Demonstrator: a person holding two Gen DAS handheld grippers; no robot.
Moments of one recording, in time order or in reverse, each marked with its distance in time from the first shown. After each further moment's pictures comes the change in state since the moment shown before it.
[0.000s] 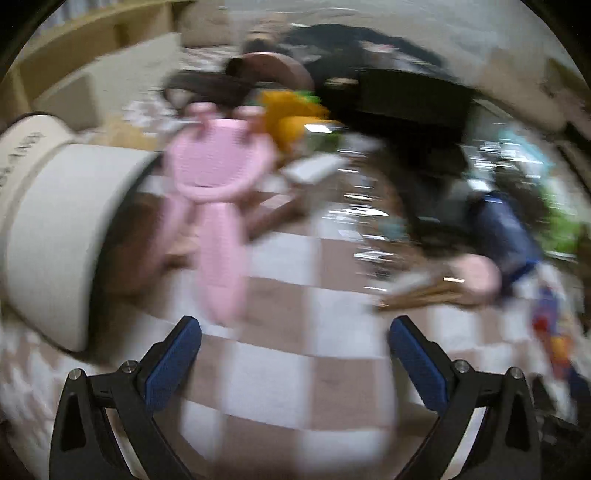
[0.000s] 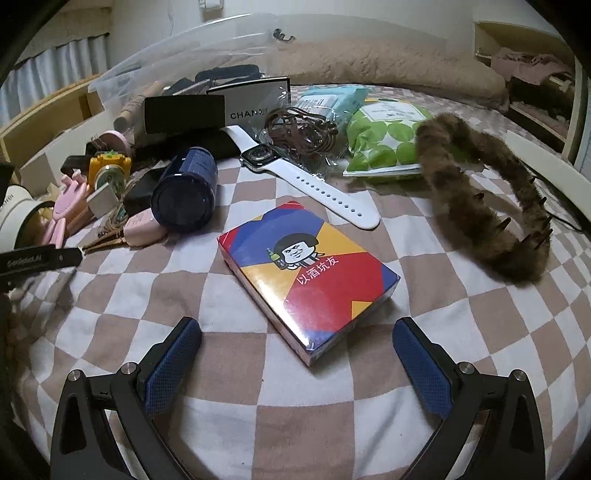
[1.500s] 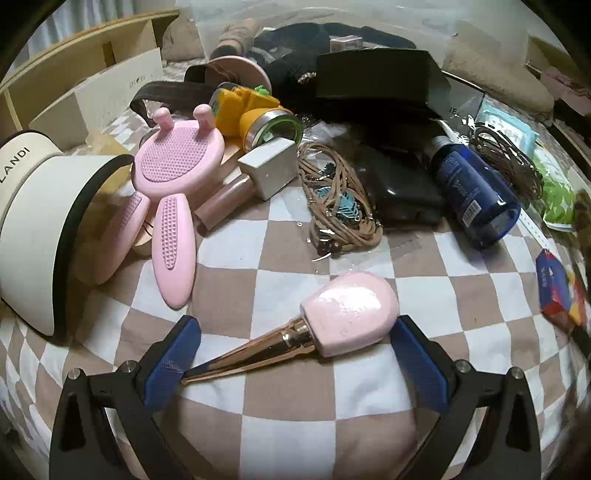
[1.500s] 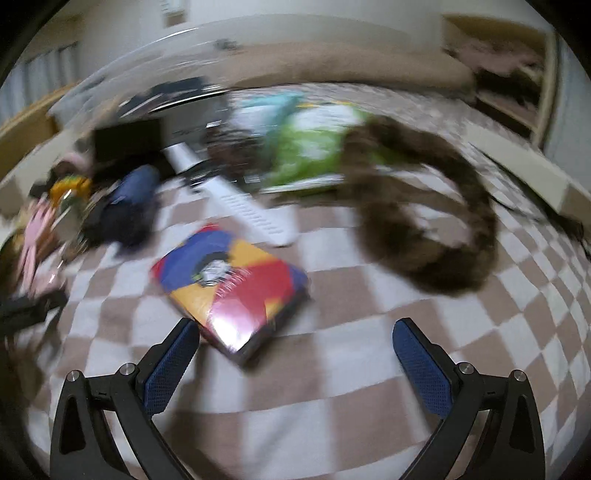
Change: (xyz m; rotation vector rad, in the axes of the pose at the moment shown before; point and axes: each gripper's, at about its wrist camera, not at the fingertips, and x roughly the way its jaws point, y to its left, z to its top) left arm 0.023 -0.008 0.008 0.073 -0.053 0.096; right arm -0.013 -0.051 0.013 0.100 0.020 -0.136
